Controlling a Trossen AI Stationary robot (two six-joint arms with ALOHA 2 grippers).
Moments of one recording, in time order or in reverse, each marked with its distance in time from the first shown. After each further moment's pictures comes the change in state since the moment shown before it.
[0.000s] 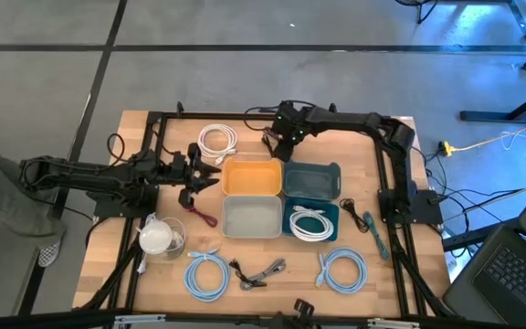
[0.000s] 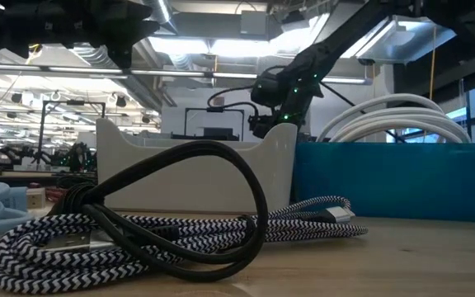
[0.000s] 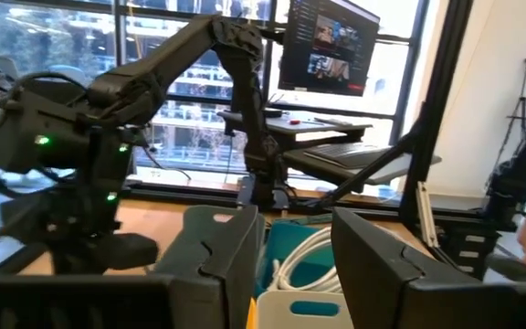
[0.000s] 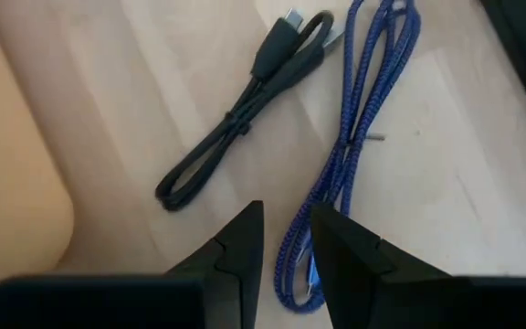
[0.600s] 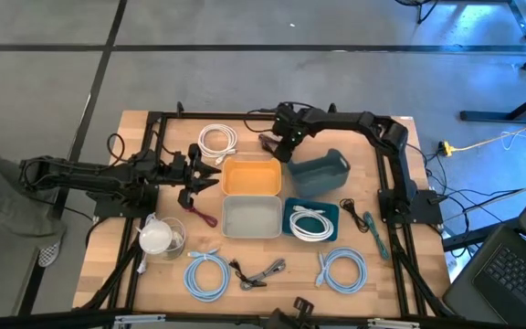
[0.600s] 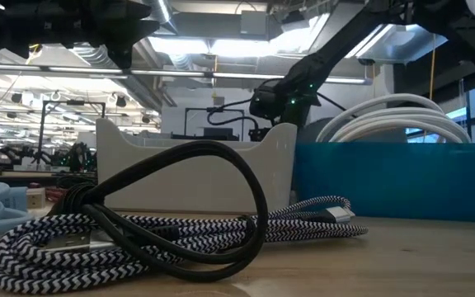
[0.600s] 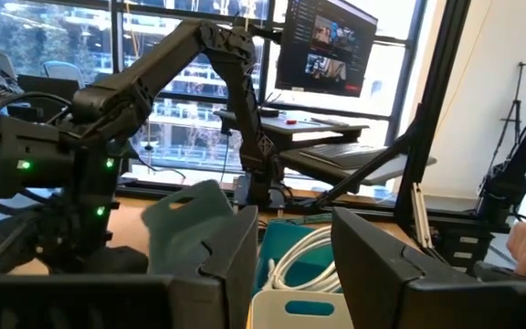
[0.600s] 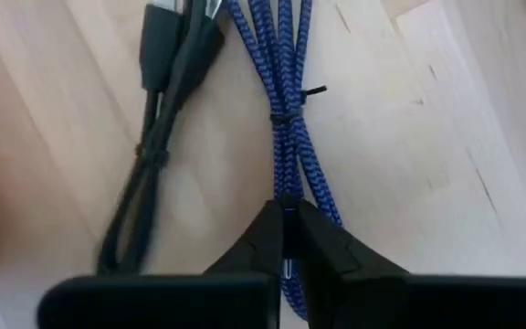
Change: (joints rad) left arm 0.000 0.000 0.000 0.000 0.007 -0.015; right arm -0.010 0.064 0.033 -0.045 0.020 -0.005
